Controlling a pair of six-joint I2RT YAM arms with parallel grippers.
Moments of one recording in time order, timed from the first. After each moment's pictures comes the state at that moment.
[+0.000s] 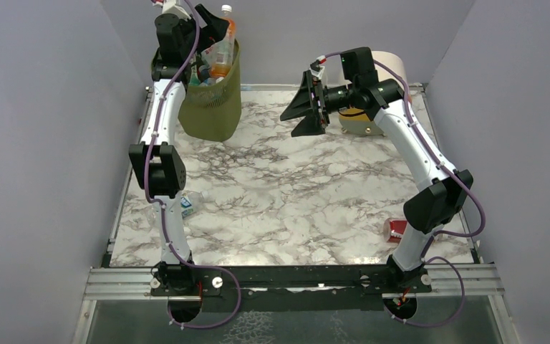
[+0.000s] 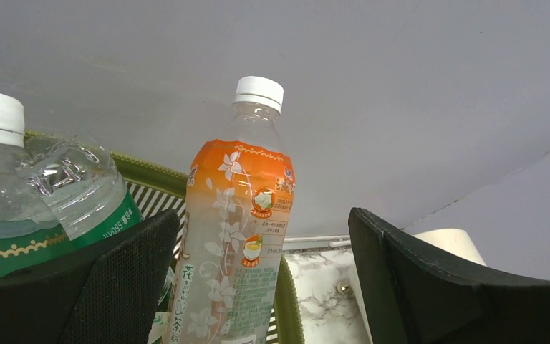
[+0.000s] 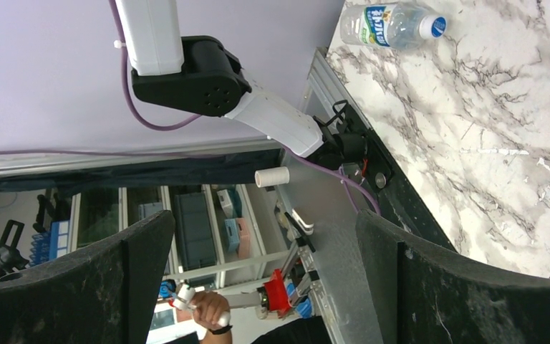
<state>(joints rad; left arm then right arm) -0.01 2.19 2.29 -0.08 0.31 -0.60 0.42 1.79 1.94 -0.82 -1.07 0.75</state>
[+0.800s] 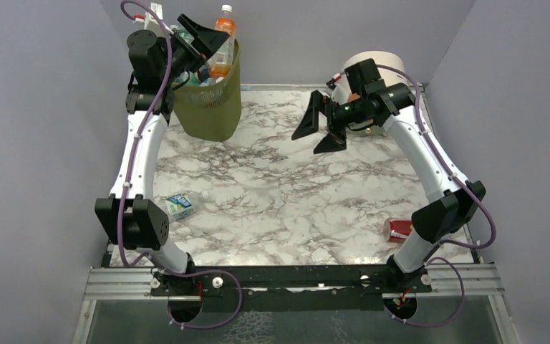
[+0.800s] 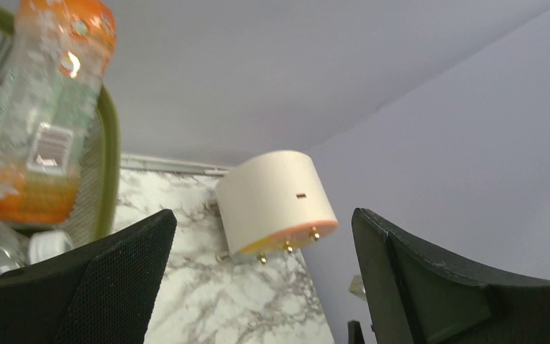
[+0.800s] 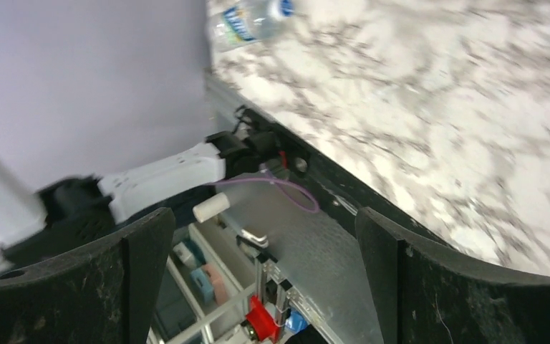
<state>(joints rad) -0.01 1.65 1.79 -0.08 0.49 -0.88 0.42 1.71 1.90 -1.10 -0.75 0.66</state>
